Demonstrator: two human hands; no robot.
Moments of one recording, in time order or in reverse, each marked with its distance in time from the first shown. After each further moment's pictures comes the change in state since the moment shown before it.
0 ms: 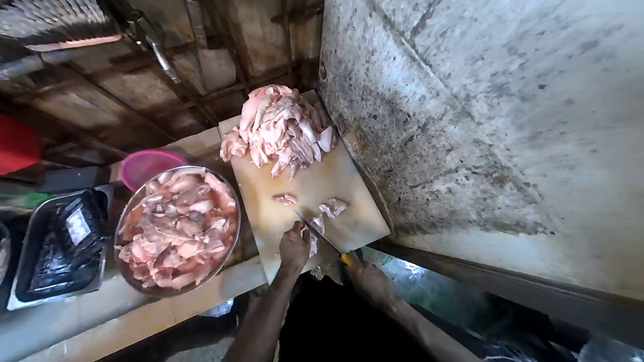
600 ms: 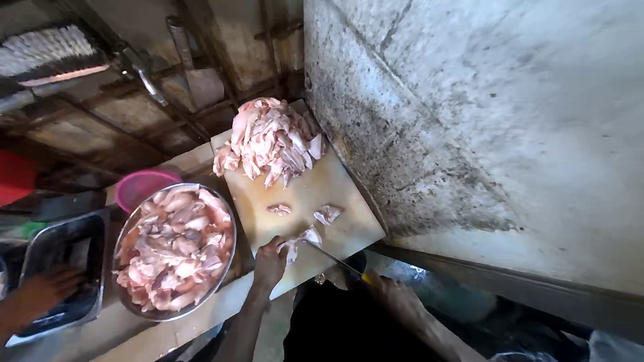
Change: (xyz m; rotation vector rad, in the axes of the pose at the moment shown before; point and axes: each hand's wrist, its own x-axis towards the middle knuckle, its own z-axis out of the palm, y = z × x) left_hand -0.005 -0.043 -0.049 0.040 -0.011 0.121; right_hand -0.040 0.051 -0.003 -0.056 -0.015 0.071
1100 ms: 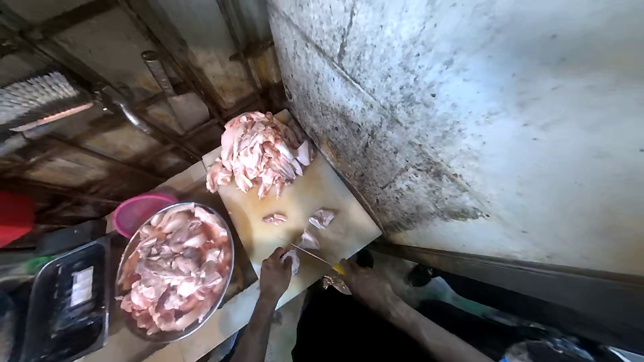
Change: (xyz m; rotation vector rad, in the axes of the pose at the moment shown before) left_hand -0.003 0.010 0.012 -0.022 -0.049 -0.077; right_hand 0.021 -0.054 -0.018 0.050 0.027 -0.138
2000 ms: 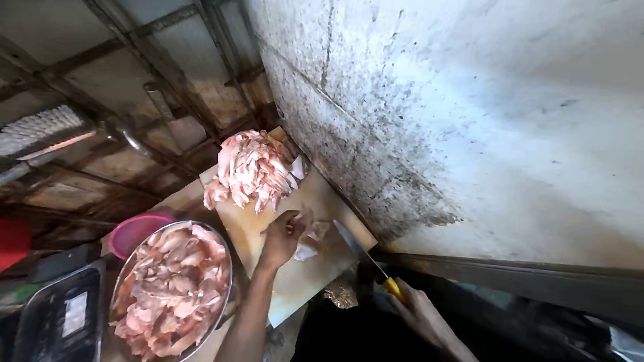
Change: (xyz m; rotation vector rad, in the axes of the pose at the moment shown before) left_hand 0.027 0.116 -0.088 -0.271 0.004 0.442; right_hand -0.055 0.114 0.045 0.545 0.390 0.054
